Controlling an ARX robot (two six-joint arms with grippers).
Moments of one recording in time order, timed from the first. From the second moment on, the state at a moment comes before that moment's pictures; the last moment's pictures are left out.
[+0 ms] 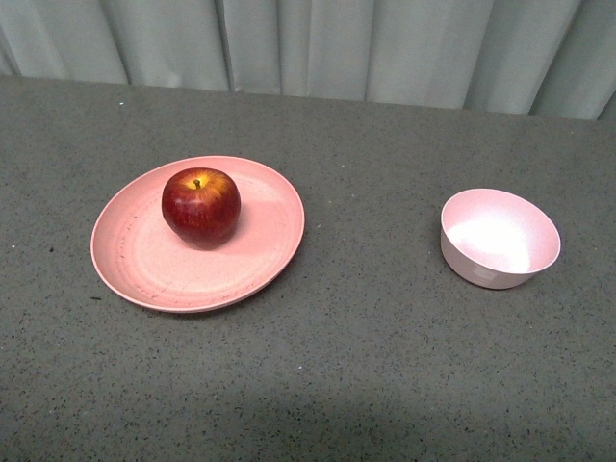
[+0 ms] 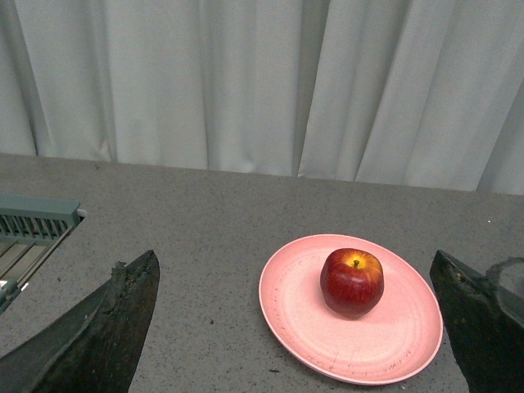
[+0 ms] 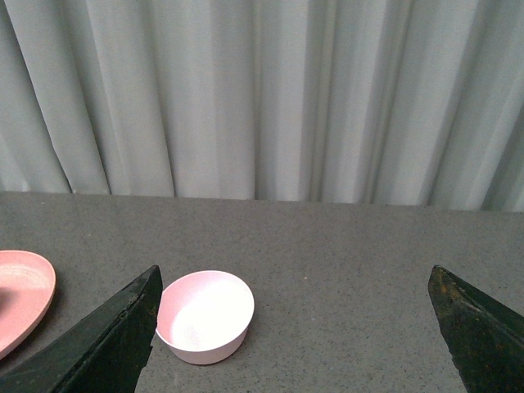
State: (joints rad) left arm 0.00 0.00 0.02 0.00 0.00 0.00; right arm 0.00 0.00 0.01 0.00 0.00 -0.01
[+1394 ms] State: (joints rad) left arm 0.00 0.00 0.02 0.00 0.00 0.00; right arm 0.08 0.65 0.17 0.26 -0.02 -0.16
